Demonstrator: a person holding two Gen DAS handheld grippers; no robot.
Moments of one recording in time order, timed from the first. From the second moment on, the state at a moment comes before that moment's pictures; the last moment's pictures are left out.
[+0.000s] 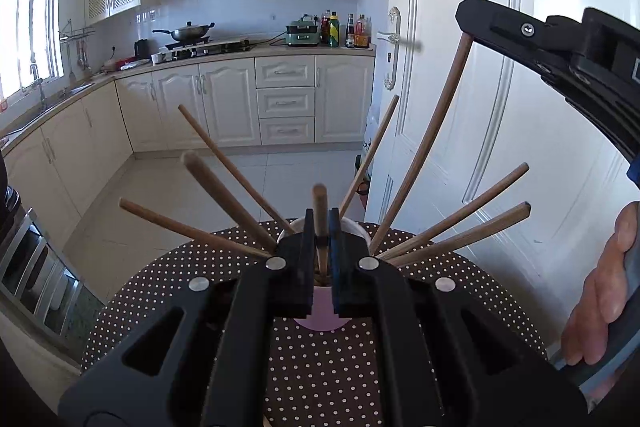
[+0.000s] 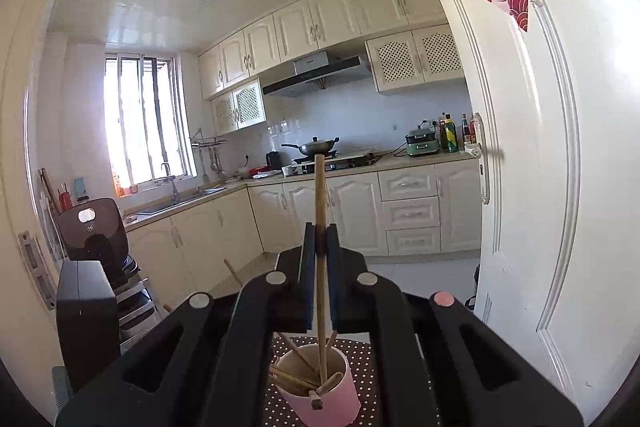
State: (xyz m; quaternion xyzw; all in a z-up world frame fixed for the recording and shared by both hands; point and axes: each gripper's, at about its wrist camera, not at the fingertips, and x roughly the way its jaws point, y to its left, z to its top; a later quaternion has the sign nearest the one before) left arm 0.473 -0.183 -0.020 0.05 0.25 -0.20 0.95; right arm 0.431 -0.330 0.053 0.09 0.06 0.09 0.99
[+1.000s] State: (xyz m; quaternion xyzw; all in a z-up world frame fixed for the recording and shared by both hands) left arm 0.446 -0.165 0.001 0.02 0.23 -0.19 0.95; right arm 0.438 -0.323 0.028 0.07 0.15 0.08 0.98
